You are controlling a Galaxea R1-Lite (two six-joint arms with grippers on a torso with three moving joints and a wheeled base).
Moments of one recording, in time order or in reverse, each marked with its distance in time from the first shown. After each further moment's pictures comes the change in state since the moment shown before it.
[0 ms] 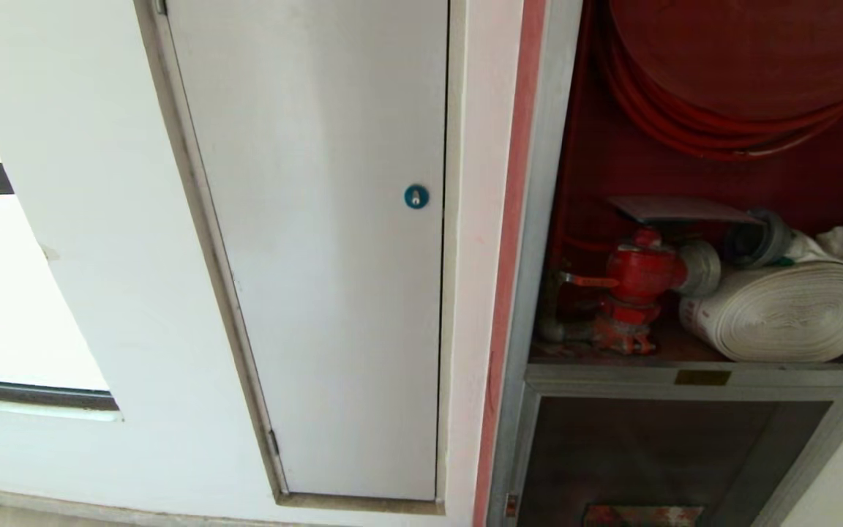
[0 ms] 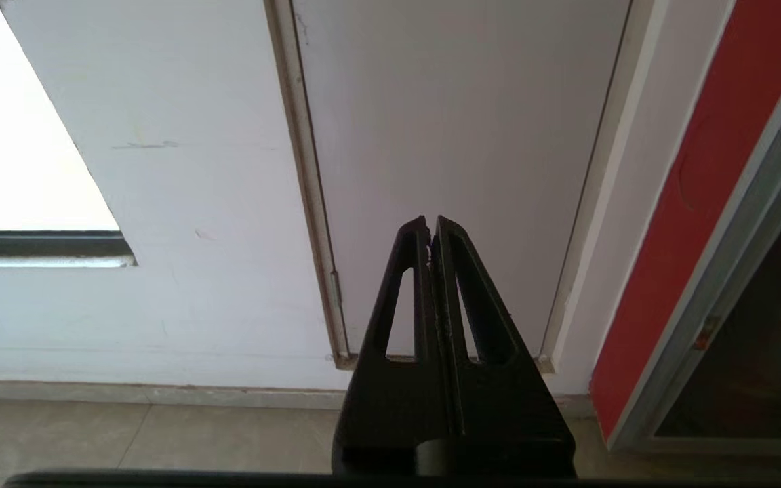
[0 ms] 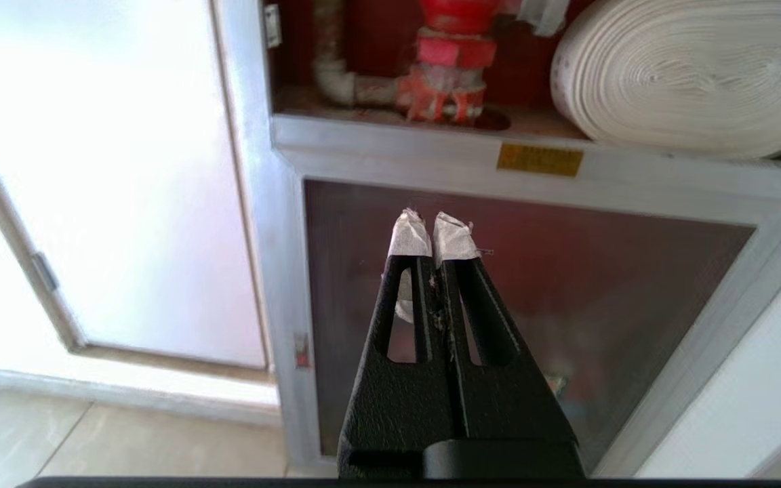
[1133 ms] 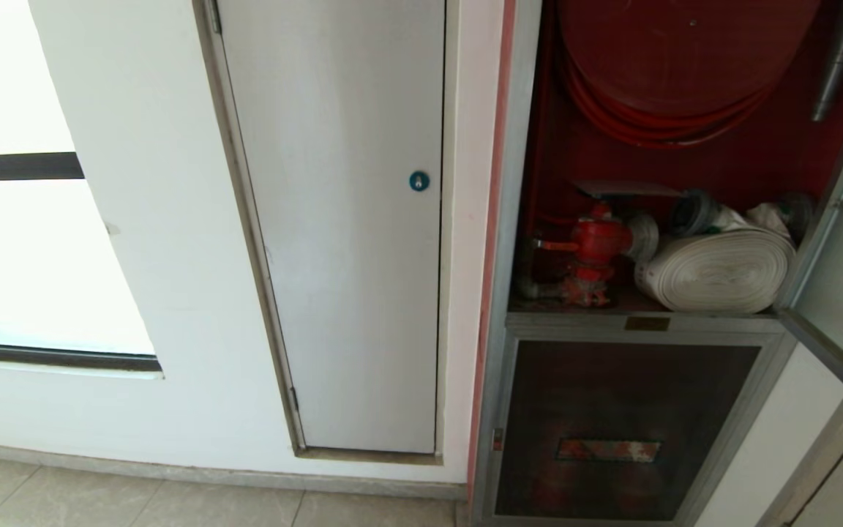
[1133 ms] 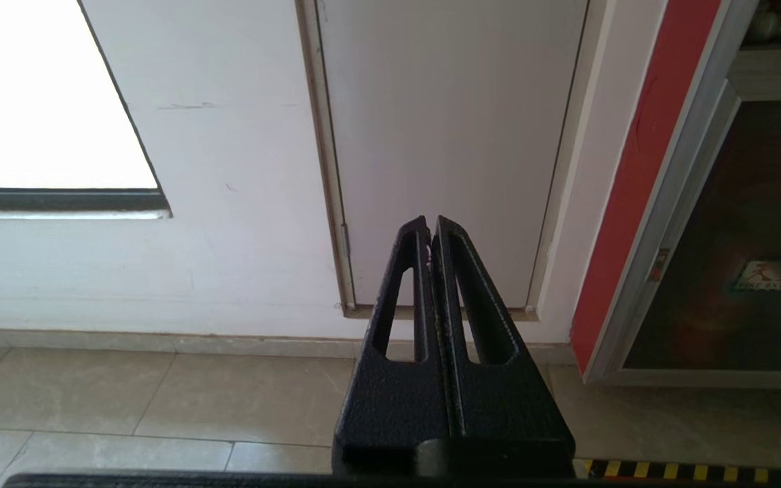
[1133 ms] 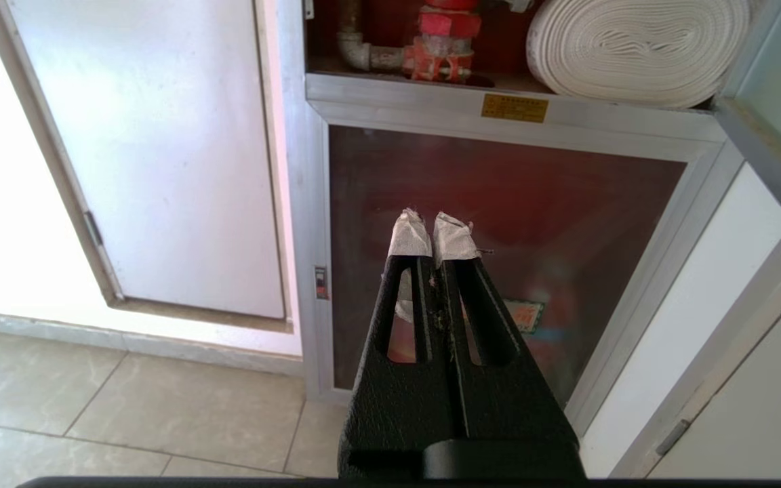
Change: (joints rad) left arm 0.000 0.000 0.000 0.000 0.003 -0.001; right arm 0.000 0.000 0.000 0.000 0.000 0.000
